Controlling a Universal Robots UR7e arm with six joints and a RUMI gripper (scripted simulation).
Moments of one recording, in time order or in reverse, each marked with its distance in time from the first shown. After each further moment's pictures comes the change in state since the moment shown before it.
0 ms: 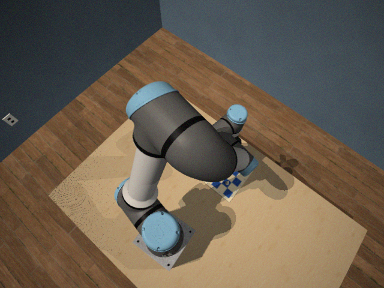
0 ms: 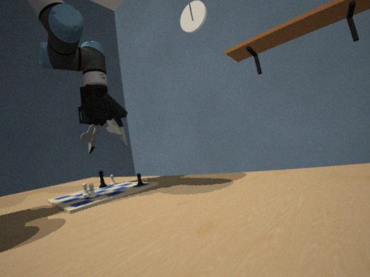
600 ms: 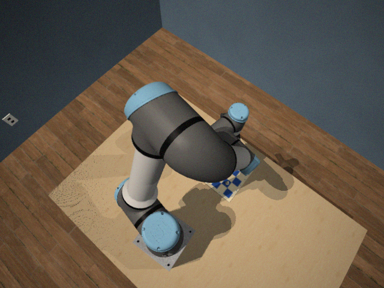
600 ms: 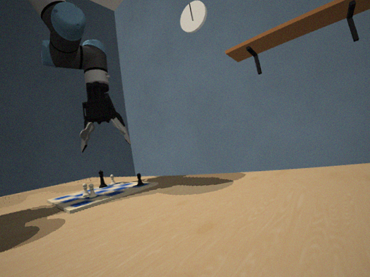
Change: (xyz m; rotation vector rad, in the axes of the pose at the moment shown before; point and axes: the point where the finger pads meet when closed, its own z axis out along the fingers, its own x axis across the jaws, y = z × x) arm -0.007 -0.003 -0.007 0.004 -0.007 -0.471
